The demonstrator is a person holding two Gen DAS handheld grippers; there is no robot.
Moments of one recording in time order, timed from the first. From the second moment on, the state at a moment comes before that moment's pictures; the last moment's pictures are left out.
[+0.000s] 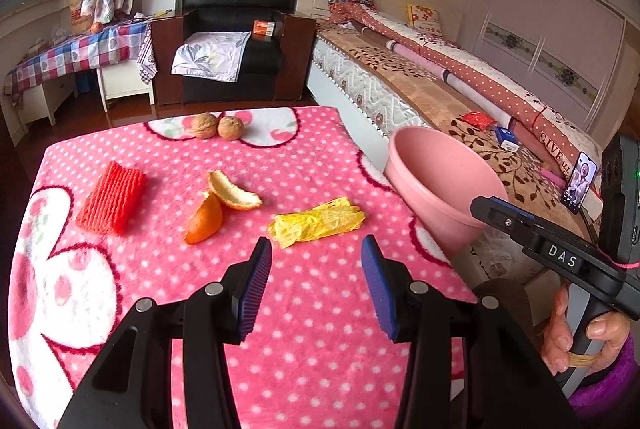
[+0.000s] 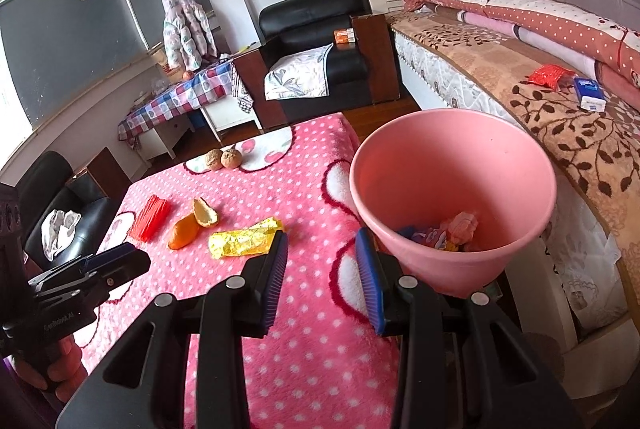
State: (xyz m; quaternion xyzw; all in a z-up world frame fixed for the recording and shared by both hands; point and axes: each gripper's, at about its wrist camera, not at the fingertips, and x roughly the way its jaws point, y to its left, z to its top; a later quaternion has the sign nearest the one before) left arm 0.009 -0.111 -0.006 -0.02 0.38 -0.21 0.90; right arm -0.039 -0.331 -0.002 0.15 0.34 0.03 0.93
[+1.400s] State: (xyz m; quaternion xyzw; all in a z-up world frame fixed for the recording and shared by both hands) left arm 0.072 -0.049 -0.052 -0.02 0.42 -0.13 0.90; right arm -0.005 -0.291 -0.040 0.15 0.39 0.11 0.90
